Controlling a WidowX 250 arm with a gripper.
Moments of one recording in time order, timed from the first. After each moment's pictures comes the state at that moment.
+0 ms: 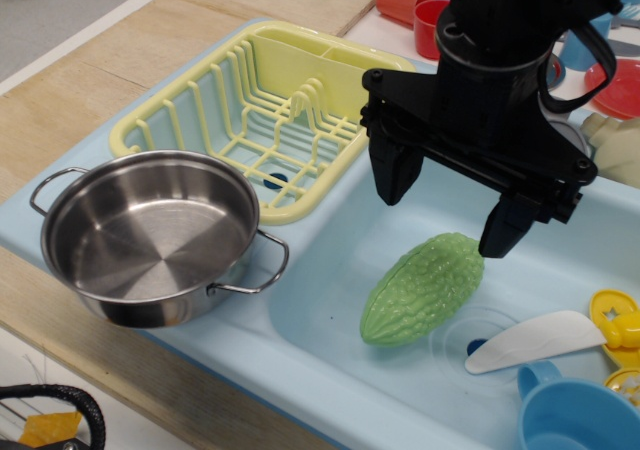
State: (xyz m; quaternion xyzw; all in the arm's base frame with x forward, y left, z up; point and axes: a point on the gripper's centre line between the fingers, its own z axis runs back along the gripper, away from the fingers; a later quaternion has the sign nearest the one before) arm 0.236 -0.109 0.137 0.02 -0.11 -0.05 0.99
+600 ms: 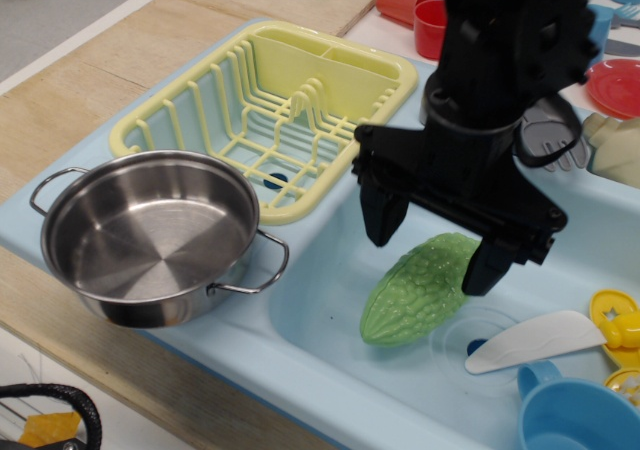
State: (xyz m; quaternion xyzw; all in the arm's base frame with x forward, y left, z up) arm 0.238 -0.106 0.096 0.01 -0.09 -0.03 1.00
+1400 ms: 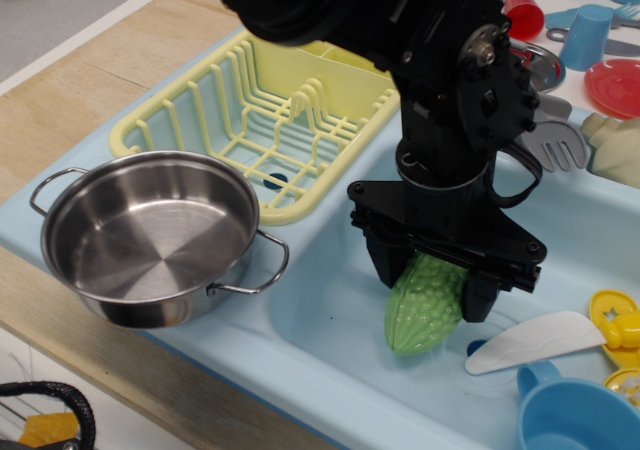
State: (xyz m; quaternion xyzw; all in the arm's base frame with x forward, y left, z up) arm 0.243 -0.109 0.070 -0.04 -0.11 -0.02 0.99
